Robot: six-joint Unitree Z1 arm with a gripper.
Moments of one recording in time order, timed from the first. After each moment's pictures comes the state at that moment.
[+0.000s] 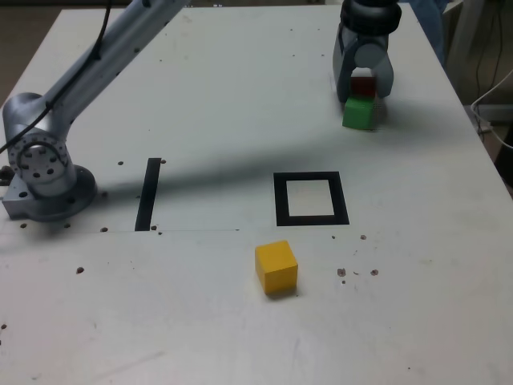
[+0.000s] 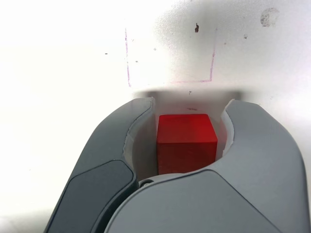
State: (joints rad) arm 0.41 2.51 -2.38 1.45 0.12 0.41
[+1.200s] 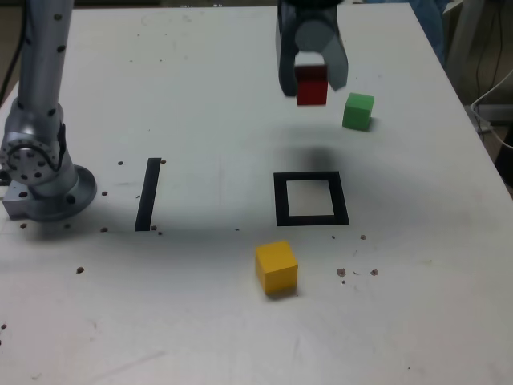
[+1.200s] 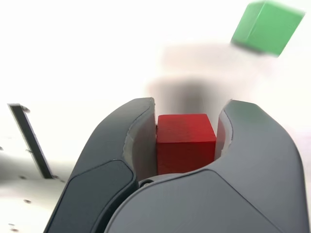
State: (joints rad) arm 0.17 1.96 -1.69 1.31 0.10 0.12
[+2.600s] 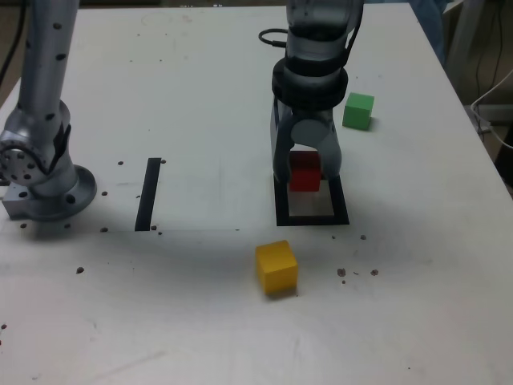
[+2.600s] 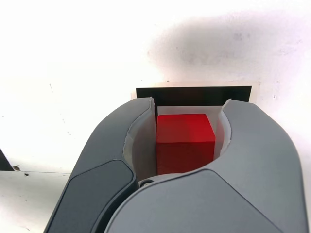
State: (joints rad) arm -0.01 2.01 -1.42 1.06 0.07 -0.04
